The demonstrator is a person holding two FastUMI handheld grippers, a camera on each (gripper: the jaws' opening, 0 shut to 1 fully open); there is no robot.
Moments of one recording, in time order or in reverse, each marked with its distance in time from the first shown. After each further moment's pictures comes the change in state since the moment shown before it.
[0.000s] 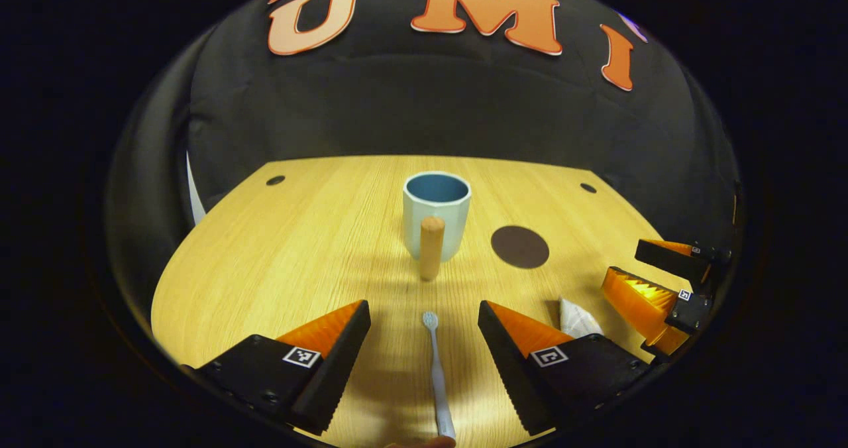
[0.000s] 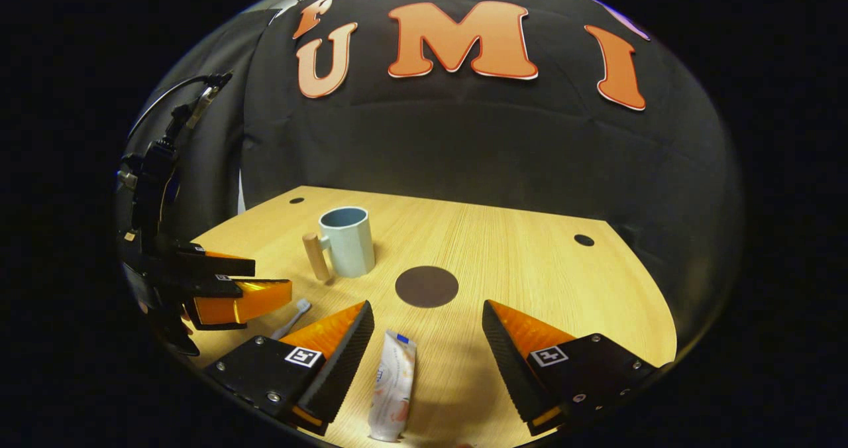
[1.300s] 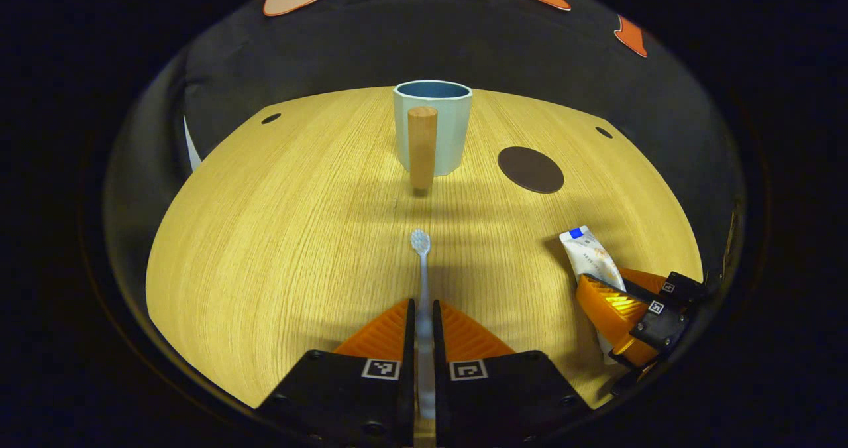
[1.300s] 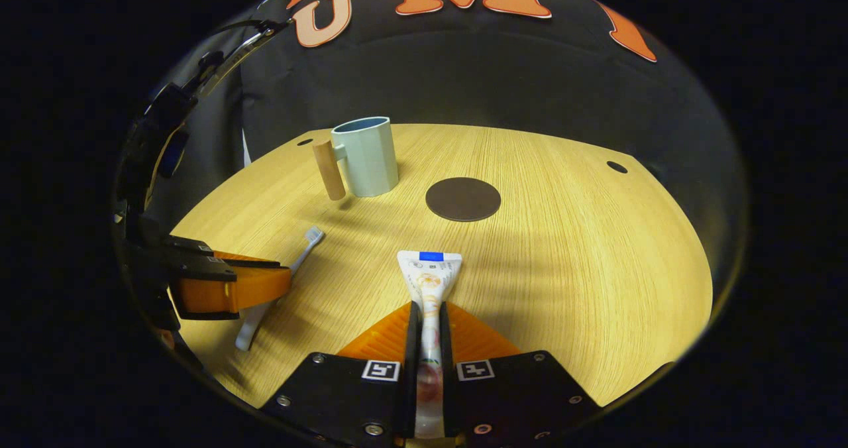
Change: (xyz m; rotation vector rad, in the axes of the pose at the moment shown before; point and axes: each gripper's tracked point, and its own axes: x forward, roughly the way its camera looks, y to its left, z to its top) left arm 0.008 -0.016 -0.058 -0.005 0.217 0.022; right arm 0.015 0.046 -0.094 0.080 0.242 0.054
